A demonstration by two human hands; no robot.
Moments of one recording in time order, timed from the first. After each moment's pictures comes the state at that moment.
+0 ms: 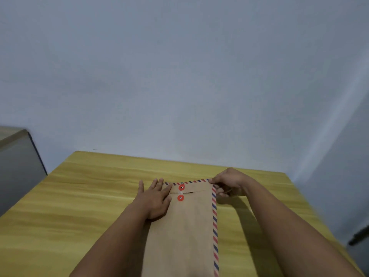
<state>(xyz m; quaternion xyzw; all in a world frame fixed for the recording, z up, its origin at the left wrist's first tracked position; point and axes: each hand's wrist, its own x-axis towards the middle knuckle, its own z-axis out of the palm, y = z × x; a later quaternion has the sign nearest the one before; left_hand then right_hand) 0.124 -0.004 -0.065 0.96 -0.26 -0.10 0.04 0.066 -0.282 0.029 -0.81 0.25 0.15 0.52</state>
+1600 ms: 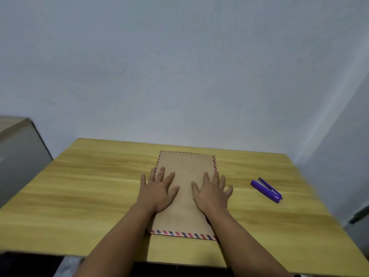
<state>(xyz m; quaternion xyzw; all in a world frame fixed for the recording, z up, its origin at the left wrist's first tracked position) 0.084 -0.019 -0.093 0.97 -0.21 -0.02 0.10 0.024 -0.205 -0.092 -0.96 0.25 -0.02 0.14</state>
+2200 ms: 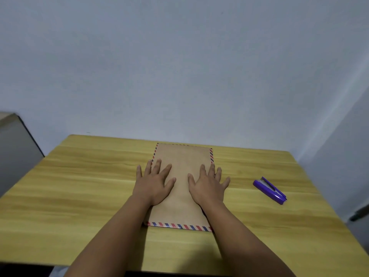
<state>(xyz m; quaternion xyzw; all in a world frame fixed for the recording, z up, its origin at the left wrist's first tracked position) 0.120 -0.022 -0.098 0.98 -0.20 -0.01 0.09 0.057 -0.207 -0.092 -0.96 0.24 -0.01 0.14</state>
